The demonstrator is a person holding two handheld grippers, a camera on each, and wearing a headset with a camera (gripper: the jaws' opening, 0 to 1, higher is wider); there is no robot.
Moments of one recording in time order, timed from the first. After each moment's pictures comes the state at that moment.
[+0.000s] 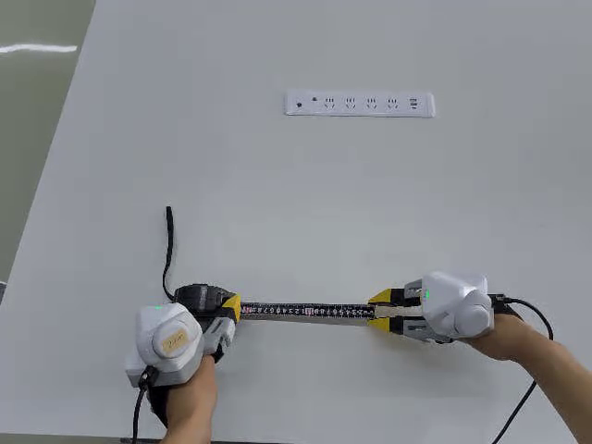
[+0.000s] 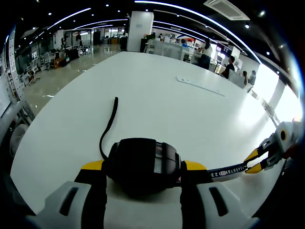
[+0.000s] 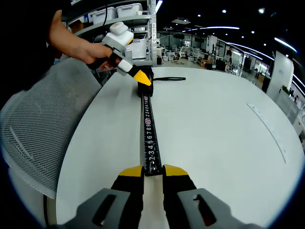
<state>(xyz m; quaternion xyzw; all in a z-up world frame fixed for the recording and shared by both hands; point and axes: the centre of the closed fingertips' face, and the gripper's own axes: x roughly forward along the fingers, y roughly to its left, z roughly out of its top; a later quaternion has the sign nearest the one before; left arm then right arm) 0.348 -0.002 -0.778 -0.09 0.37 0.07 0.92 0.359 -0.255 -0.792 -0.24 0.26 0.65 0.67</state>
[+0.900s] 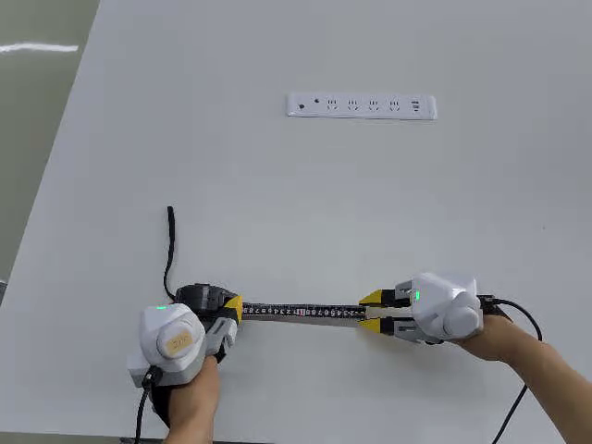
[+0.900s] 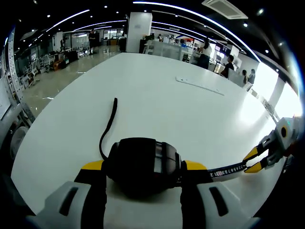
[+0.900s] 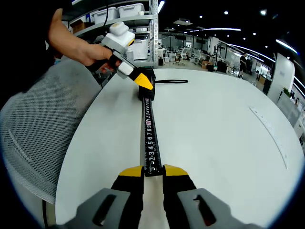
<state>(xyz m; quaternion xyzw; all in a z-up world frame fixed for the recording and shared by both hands) 0.347 -0.001 -0.779 -0.08 0.37 0.07 0.92 0.355 -0.237 -0.791 -0.24 0.25 0.65 0.67</state>
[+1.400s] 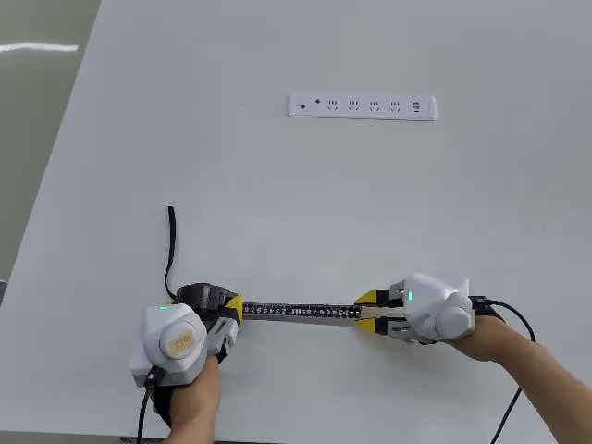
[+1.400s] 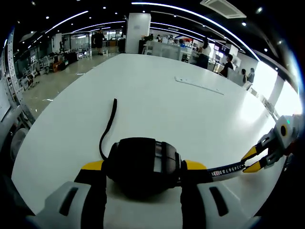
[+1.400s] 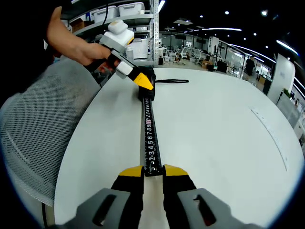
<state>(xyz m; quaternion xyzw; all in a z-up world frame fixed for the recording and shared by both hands) 0.349 0.000 -0.778 -0.08 0.36 0.06 0.93 0.356 -0.228 -0.793 -0.25 0.26 0.65 0.67</state>
